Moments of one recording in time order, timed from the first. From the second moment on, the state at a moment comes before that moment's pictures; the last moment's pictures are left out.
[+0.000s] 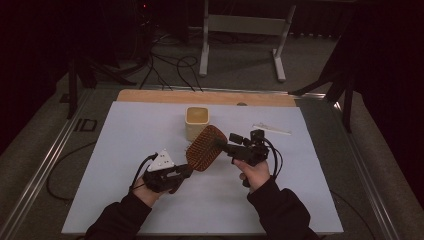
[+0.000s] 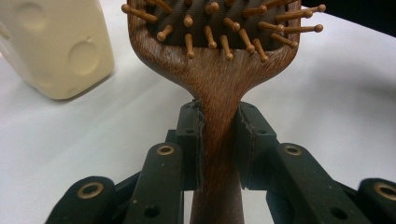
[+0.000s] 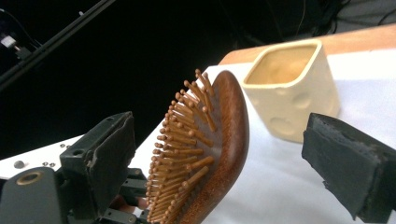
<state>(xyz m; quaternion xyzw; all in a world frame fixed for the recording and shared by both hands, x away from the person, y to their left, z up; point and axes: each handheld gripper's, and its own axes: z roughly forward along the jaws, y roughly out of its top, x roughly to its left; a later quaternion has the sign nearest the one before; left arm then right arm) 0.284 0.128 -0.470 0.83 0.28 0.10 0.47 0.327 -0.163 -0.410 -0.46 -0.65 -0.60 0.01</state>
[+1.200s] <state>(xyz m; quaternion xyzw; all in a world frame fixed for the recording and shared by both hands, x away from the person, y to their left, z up) 0.285 0.122 -0.474 0.83 0.27 0.09 0.47 0.331 -0.144 -0.434 -0.48 -0.65 -0.58 0.14</state>
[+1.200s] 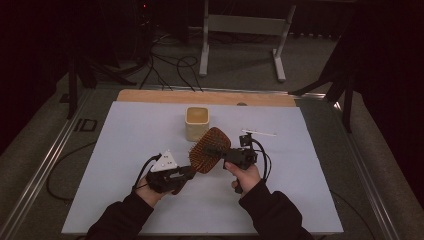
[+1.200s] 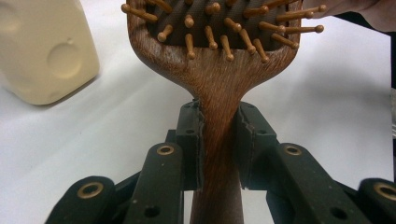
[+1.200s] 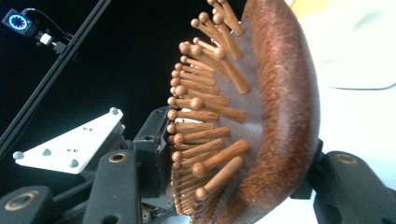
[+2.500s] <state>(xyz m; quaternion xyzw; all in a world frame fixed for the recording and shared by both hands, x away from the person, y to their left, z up) 0.287 0.129 -0.467 0.85 0.27 0.05 0.46 0.331 -0.166 -0.387 -0.45 -0.67 -0.59 0.03</state>
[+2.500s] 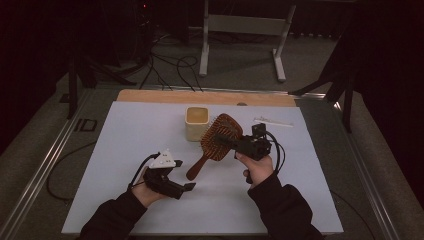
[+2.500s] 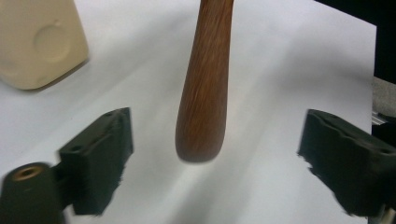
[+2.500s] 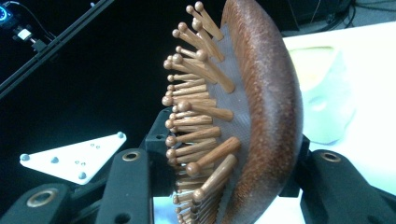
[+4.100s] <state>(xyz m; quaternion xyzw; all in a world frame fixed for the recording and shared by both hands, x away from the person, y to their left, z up) 0.260 0.198 -0.494 0.80 0.26 0.09 0.53 0.395 -0.163 -0.293 -0.44 -0.65 -0.62 -0.09</state>
